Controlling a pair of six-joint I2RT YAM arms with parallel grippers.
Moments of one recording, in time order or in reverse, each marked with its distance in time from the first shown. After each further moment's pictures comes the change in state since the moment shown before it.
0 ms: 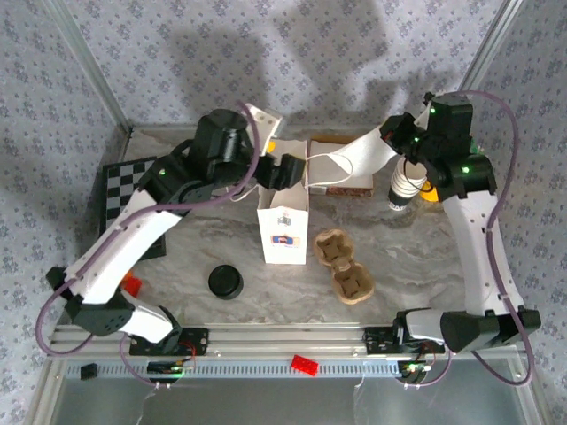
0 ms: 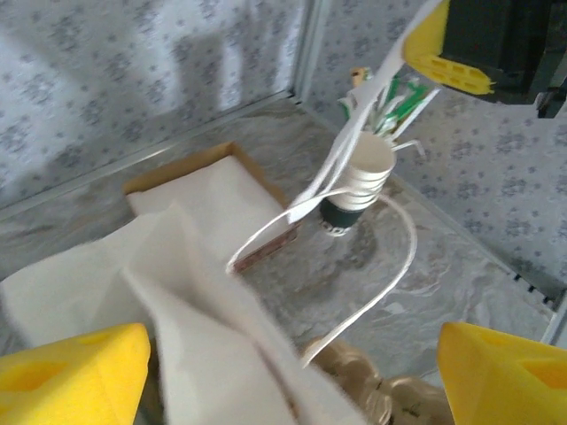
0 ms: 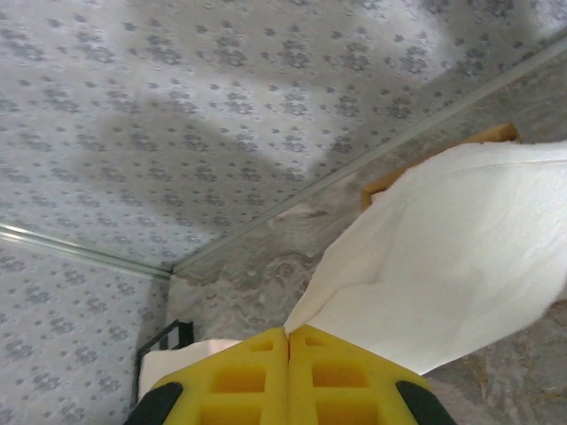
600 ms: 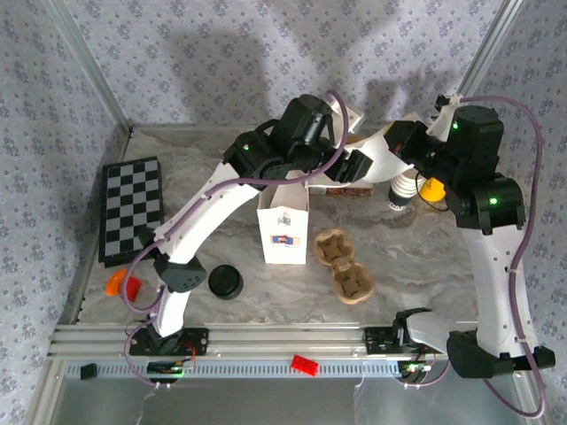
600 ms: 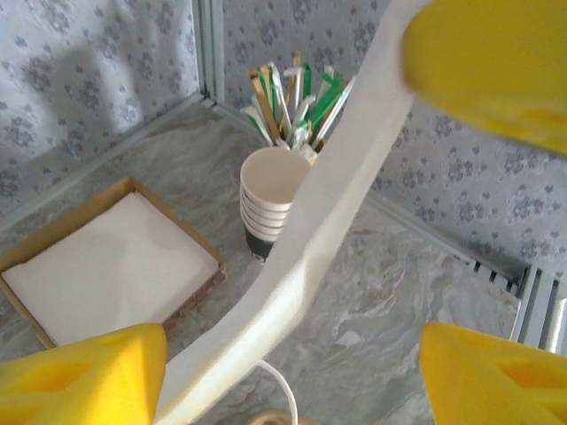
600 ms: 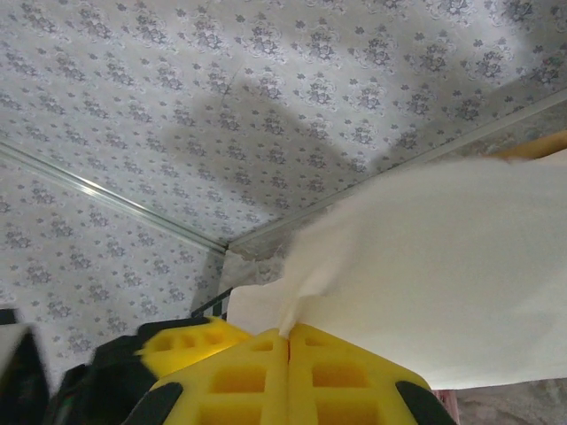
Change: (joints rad) left arm -0.115 0.518 0.608 -0.150 0.051 0.065; right arm 0.039 -0.127 0.061 -0.087 -0.062 -0.007
